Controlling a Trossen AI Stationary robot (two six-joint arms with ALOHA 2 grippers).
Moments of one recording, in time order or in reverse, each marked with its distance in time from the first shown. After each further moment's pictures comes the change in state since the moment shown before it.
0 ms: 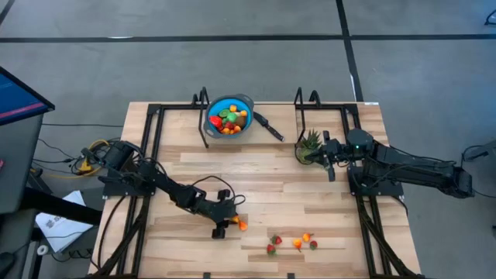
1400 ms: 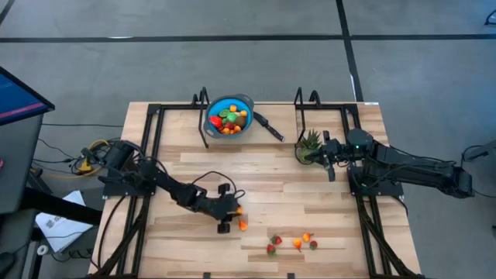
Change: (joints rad) left arm 0.021 0.000 0.000 0.028 -0.143 0.000; right arm 0.000 0.000 0.000 0.000 0.000 -0.001
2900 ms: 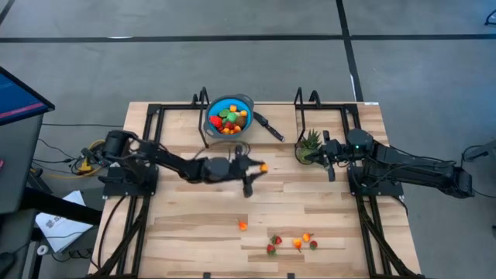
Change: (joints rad) left arm 0.293 -0.069 0.090 0.450 -0.025 0.264; right arm 0.000 0.002 0.000 -0.001 0.000 -0.026
